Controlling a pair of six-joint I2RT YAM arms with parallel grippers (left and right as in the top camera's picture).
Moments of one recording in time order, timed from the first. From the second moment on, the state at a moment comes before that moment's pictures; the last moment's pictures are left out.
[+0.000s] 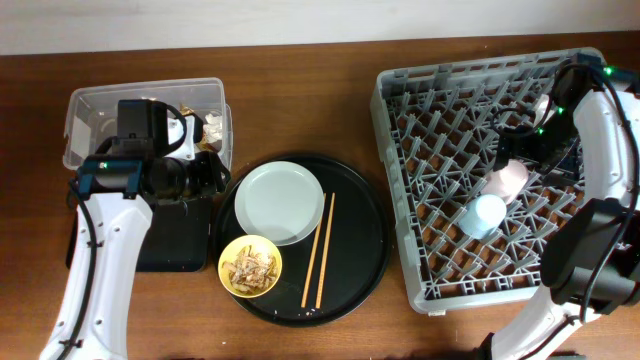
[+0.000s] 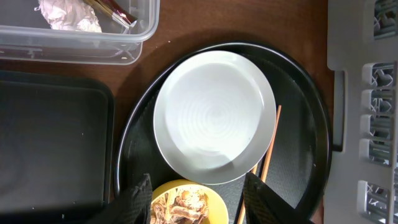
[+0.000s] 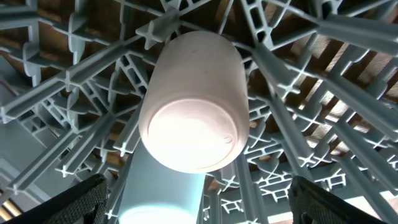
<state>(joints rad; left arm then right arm) -0.01 1.45 1.32 -1.03 0.29 -0.18 -0.31 1.97 1.78 -1.45 -0.06 0.05</state>
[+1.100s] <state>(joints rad) 0.05 1.45 1.32 -1.22 -0.14 -0.29 0.47 1.94 1.75 -1.38 -0.28 0.22</state>
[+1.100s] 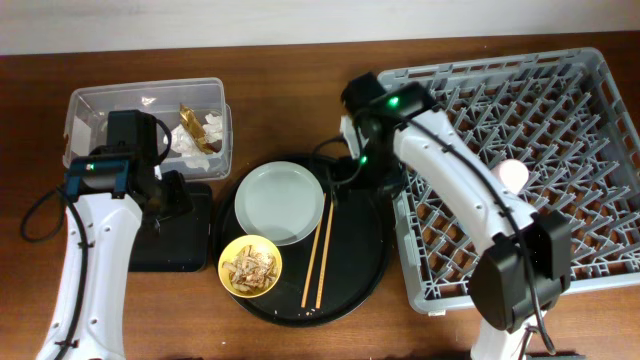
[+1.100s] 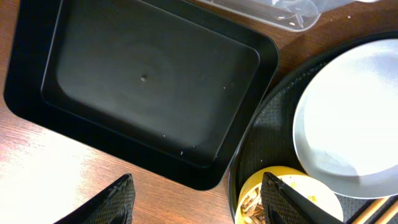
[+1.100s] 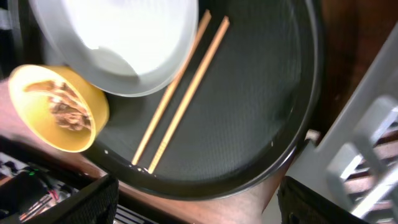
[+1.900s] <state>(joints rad) 0.05 1.45 1.32 -1.21 -0.14 -0.29 0.75 1.93 1.21 -0.87 -0.17 0.64</state>
